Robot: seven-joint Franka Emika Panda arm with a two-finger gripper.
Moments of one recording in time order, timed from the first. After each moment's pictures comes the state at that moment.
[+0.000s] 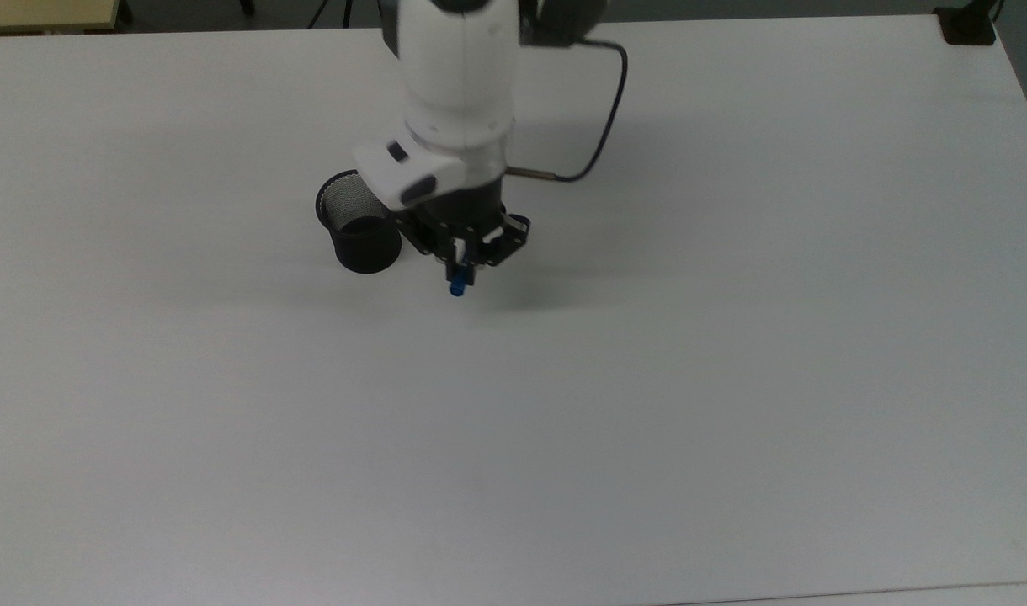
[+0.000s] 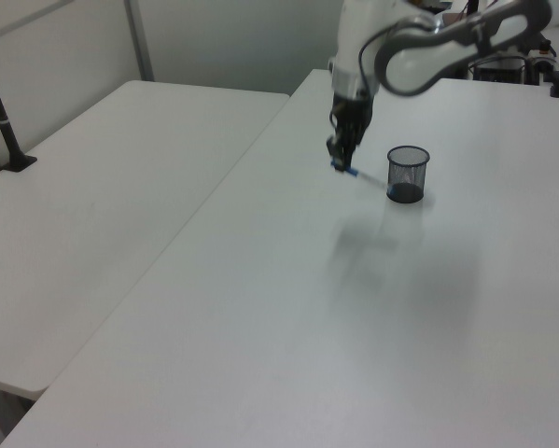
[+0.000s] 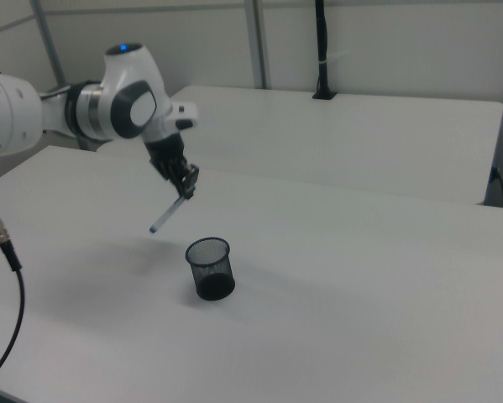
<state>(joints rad) 0.05 0.34 0.07 -1.64 -0.09 2.15 0.31</state>
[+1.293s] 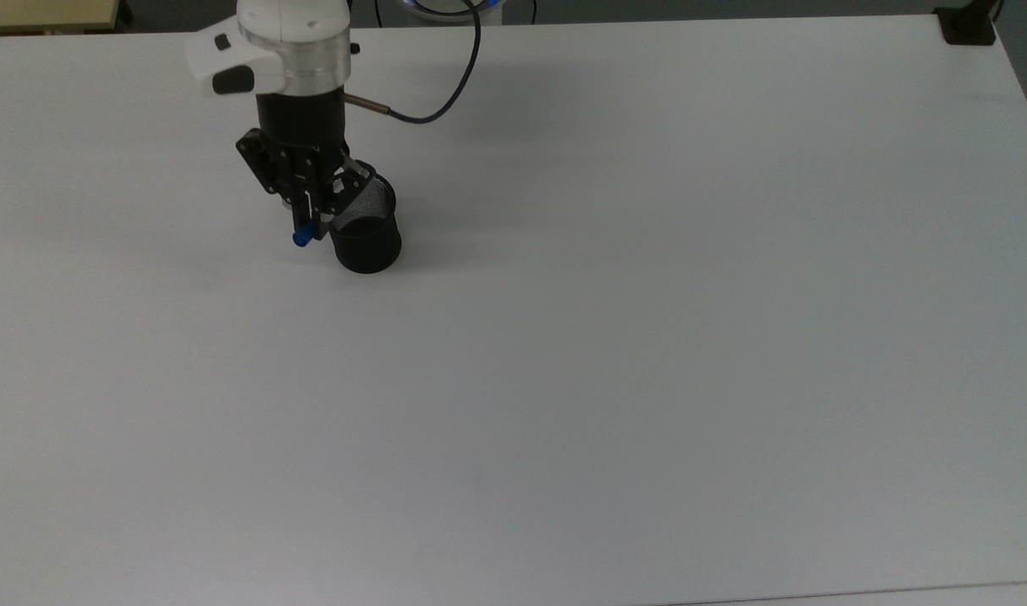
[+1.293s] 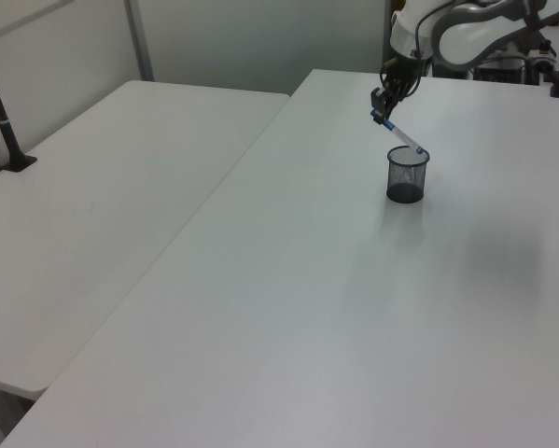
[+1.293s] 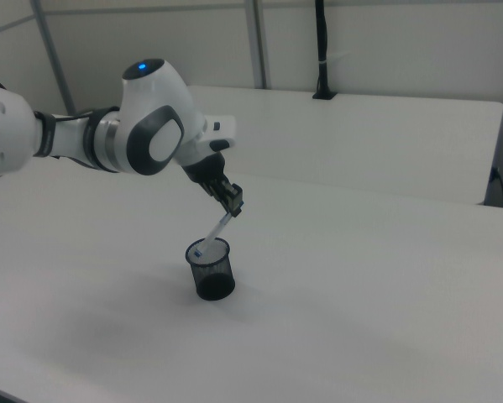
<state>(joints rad) -0.17 0.12 0.06 -1.96 -0.13 2.42 0.29</state>
